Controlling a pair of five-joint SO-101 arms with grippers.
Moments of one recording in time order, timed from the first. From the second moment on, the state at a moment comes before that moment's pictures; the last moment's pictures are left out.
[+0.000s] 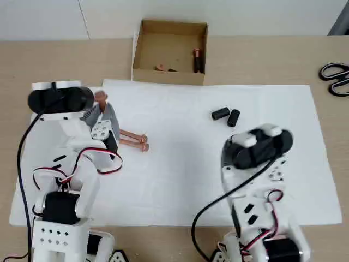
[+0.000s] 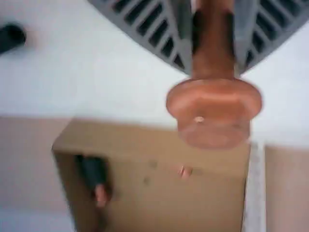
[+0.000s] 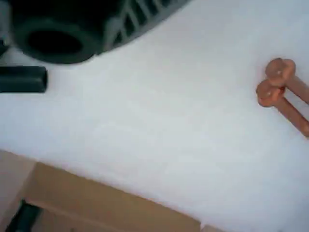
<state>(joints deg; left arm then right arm) 4.5 -65.0 50.8 45.7 17.8 -13.0 -95.6 61.6 62.7 3.7</state>
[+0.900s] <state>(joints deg) 23.4 -69.2 60.7 34.4 17.9 -34.5 -87.6 89.8 31.8 2.9</state>
